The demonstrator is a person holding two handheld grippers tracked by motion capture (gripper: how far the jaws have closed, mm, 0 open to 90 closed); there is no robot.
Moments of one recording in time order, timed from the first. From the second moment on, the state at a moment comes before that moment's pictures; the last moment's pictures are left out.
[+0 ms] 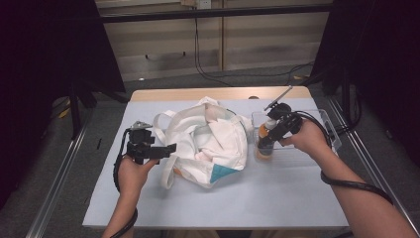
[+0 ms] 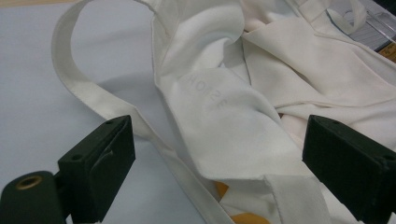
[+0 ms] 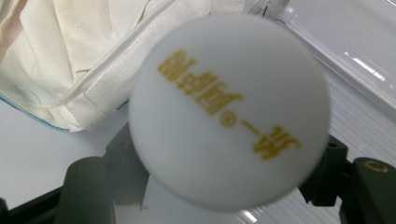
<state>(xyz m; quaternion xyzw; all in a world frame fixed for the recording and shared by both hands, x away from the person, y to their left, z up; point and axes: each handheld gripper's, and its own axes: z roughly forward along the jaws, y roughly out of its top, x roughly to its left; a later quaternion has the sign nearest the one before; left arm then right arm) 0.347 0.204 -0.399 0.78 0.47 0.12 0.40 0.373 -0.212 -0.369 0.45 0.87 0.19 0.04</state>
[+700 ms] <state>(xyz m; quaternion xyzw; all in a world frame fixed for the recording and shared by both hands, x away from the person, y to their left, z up) 0.346 0.202 -0.399 0.78 0.47 0.12 0.40 0.359 -0.226 -0.363 0.45 0.86 0.23 0.06</state>
